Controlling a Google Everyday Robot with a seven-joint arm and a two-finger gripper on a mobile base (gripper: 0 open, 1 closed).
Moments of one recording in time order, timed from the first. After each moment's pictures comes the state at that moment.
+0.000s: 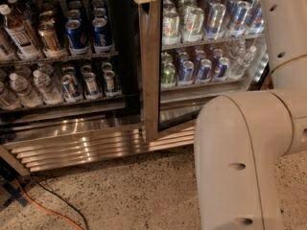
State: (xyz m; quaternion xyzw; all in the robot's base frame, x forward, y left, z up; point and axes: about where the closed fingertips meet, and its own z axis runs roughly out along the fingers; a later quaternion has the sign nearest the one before) arm 0.620 0.030 1.069 -0.60 0.56 0.46 0.34
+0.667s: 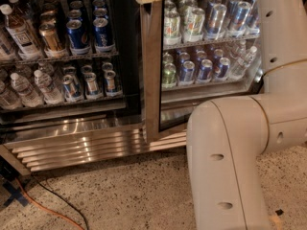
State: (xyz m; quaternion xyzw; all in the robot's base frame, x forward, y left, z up) arm 0.624 0.017 1.067 -0.60 0.56 0.46 0.34
